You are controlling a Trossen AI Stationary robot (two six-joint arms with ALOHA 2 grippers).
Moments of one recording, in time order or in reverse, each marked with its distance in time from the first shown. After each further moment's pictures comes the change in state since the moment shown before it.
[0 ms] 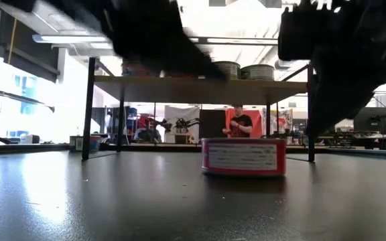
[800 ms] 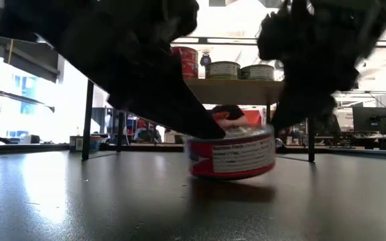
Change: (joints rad) left arm 0.007 0.141 0.003 -0.088 0.037 -0.231; right arm -0.038 0.060 0.007 0.129 0.097 -0.030
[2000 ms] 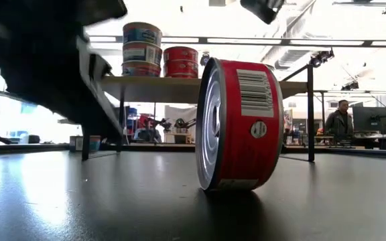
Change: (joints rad) left arm -0.155 -0.171 -0.010 -0.402 -0.099 -0.148; right arm -0.041 -0.103 0.375 -0.286 -0.235 -0.425
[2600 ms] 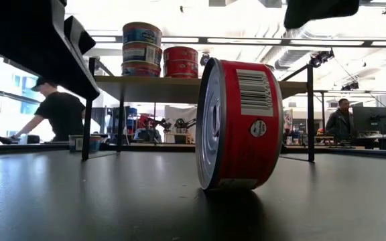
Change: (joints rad) left arm -0.042 -0.140 -0.010 -0.133 -0.036 -0.079; right arm 0.126 0.266 0.316 -0.374 0.021 0.670
